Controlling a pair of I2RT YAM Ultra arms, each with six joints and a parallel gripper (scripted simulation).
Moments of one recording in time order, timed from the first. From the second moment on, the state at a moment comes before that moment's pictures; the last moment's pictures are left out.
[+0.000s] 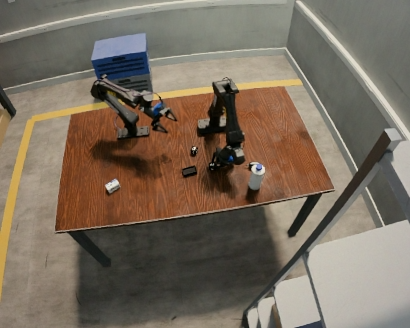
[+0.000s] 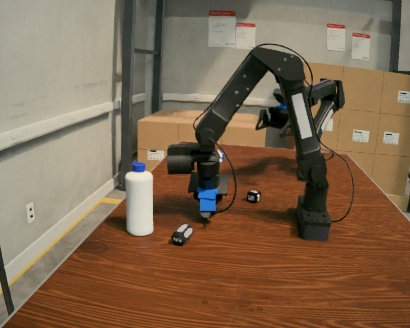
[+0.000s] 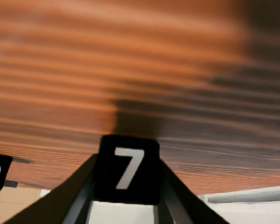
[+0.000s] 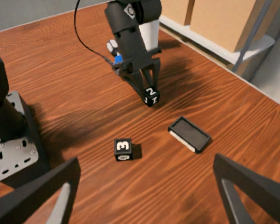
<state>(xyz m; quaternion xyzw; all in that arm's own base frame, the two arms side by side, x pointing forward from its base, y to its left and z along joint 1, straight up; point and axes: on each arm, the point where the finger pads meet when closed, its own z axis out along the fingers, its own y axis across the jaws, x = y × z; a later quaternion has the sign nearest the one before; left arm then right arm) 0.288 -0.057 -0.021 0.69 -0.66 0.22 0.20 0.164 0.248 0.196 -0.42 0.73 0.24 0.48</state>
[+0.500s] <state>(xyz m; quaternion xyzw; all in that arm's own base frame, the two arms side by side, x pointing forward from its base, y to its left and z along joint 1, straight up) 0.280 -0.059 -0.001 0.69 -0.66 0.21 0.21 0.164 0.248 0.196 -0.42 0.73 0.24 0.48</state>
